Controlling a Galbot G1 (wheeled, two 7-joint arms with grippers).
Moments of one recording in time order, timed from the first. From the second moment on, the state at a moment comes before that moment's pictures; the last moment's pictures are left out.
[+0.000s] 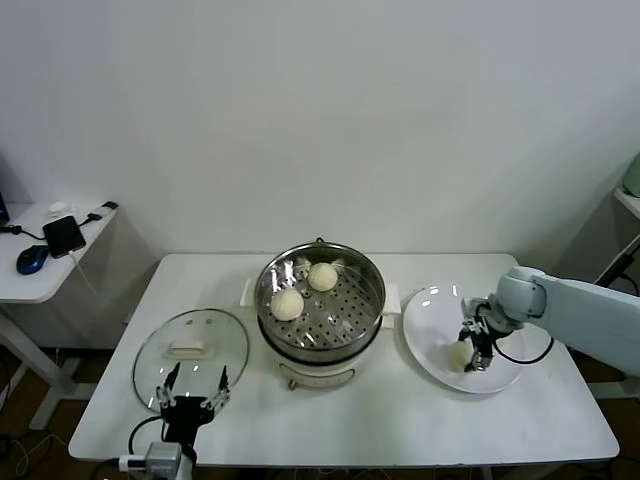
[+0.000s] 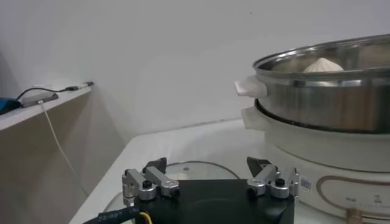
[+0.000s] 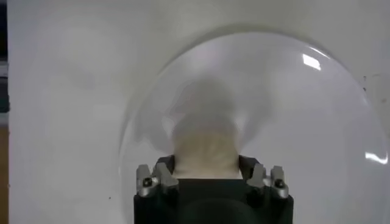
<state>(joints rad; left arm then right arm) 1.70 -1.51 -0.56 -2.07 0.10 0.16 -0.06 0.28 0.64 -1.38 1.27 0.32 -0.30 -0.88</state>
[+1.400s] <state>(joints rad) 1.72 -1.51 -0.57 -2.11 0.09 0.15 -0.06 0.75 1.28 -1.57 1.44 0.13 0.36 -1.01</state>
